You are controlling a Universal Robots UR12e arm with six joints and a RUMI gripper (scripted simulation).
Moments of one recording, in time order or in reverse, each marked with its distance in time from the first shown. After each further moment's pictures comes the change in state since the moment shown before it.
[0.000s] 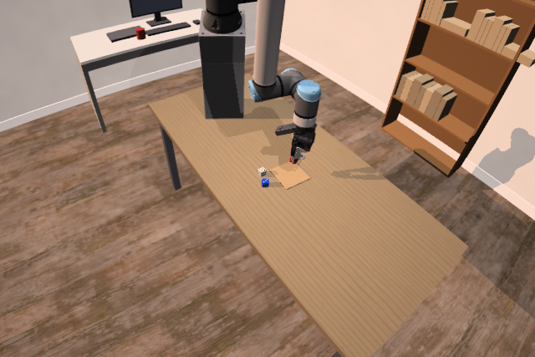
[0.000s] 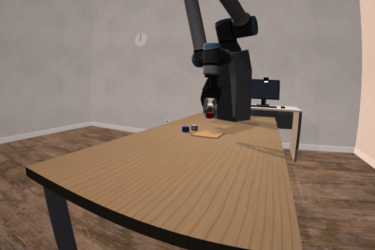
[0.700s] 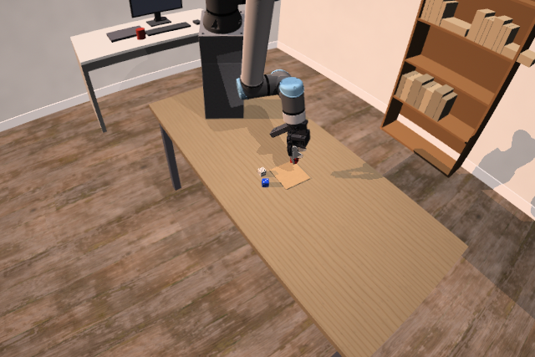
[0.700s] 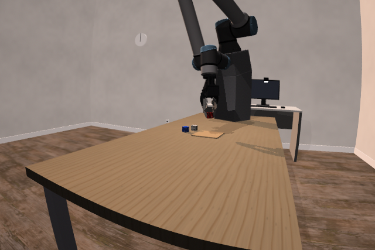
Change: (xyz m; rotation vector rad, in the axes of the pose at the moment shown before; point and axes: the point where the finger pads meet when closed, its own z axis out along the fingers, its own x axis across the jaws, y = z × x) arm 0.000 0.001 0.001 -0.196 -0.002 0.024
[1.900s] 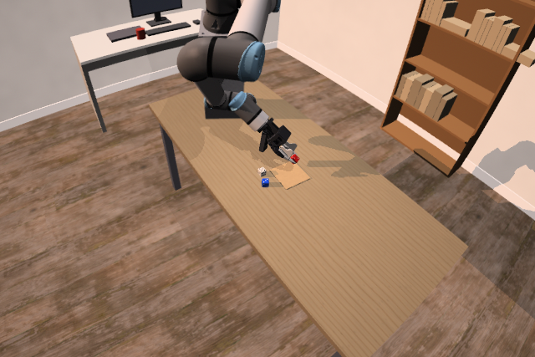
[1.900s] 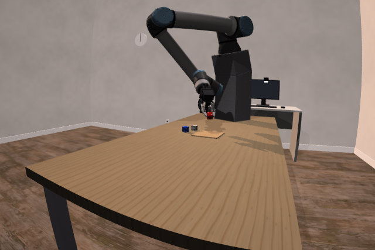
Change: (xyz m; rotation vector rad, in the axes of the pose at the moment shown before) arm 0.000 -0.002 0.001 -0.757 -0.001 -0.001
